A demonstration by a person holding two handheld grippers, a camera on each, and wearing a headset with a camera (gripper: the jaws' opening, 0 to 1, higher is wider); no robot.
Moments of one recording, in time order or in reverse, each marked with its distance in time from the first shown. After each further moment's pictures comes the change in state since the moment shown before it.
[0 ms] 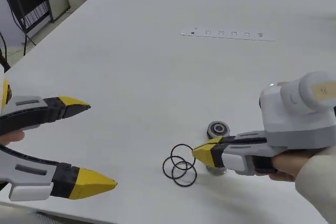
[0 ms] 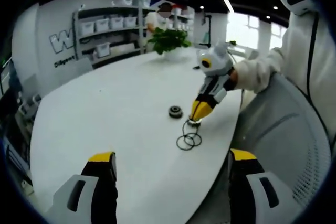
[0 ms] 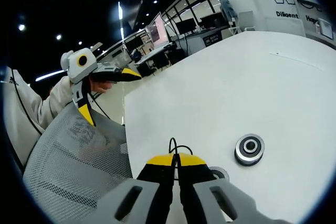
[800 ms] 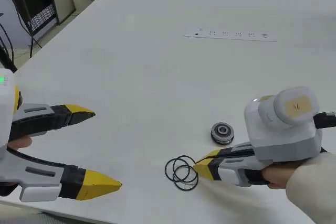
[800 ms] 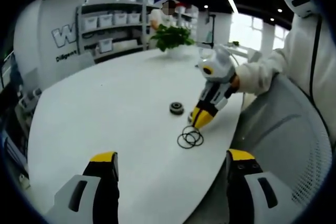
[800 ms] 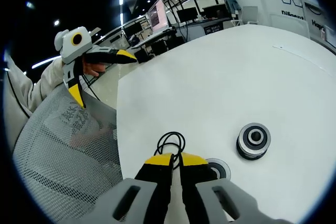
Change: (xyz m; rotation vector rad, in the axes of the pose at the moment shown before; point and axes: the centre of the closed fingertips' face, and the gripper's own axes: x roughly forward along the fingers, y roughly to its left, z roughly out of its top) left arm 0.004 0.000 -0.007 -0.036 0.017 0.004; right arm 0.013 -0.013 -0.025 -0.061 0.102 -0.039
